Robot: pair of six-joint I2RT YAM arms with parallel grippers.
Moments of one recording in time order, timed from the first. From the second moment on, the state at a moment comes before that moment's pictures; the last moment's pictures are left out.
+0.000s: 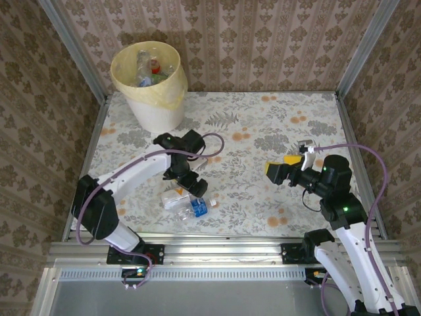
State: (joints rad) left arm -0.75 1.56 1.28 -1.22 0.09 -0.07; right arm 0.14 0.57 0.66 -0.40 -0.53 0.35
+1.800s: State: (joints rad) left arm -0.48 1.72 1.15 -1.06 0.11 0.01; right arm 0.14 0.56 0.66 -0.43 -0.53 0.35
